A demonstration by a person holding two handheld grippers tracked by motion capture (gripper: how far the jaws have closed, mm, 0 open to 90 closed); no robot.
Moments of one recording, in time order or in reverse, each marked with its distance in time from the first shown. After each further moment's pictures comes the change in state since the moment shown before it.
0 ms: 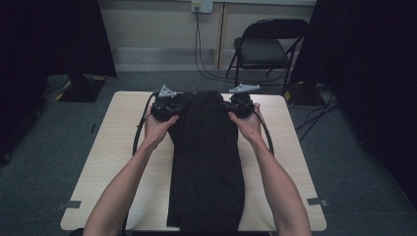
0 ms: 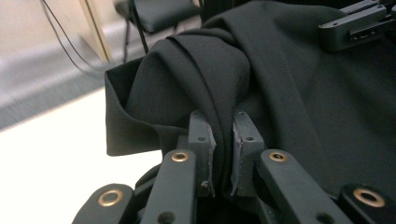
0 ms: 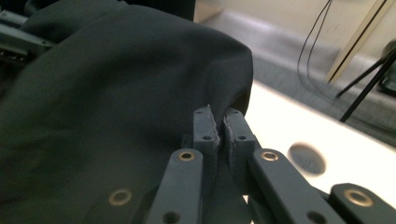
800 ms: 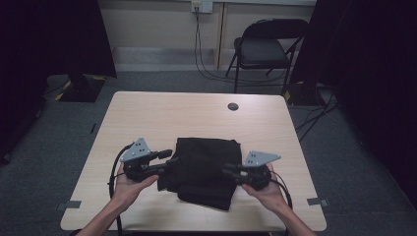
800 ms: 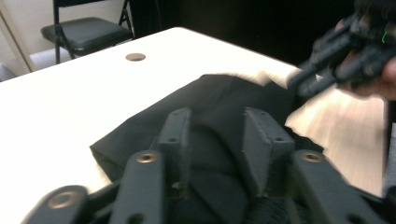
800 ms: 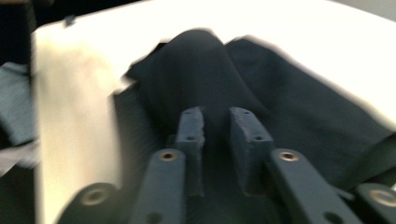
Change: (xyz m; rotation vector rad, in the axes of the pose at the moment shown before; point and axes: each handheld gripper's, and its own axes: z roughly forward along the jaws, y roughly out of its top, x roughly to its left) left arm -0.087 -0.105 -0.141 -0.107 -0.230 0.072; right arm 0.108 -0.143 -0.128 0.007 0.343 -0.136
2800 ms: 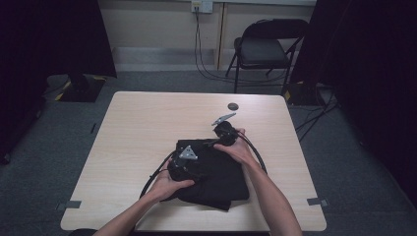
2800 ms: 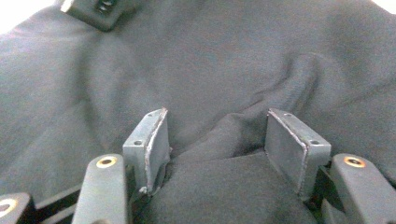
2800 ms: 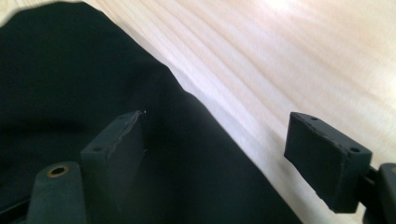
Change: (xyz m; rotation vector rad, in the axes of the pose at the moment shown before) left arm -0.004 -0.051 0.143 0.381 -0.122 -0.033; right arm -0.130 0.033 0.158 0.300 -0.108 0.128
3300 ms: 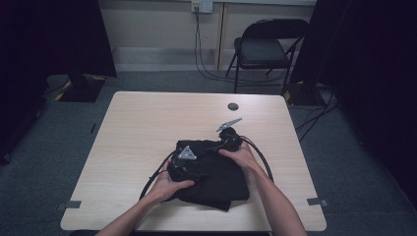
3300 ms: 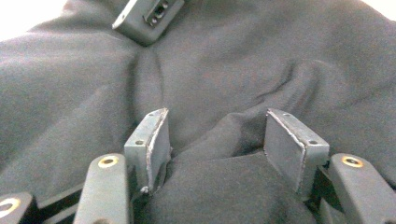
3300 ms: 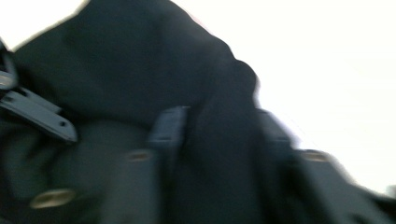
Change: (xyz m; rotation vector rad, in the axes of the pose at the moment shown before) left arm 0.000 -0.003 0.000 -0.023 0.006 -0.021; right arm 0.006 -0.020 -0.014 -0.022 0.176 0.021
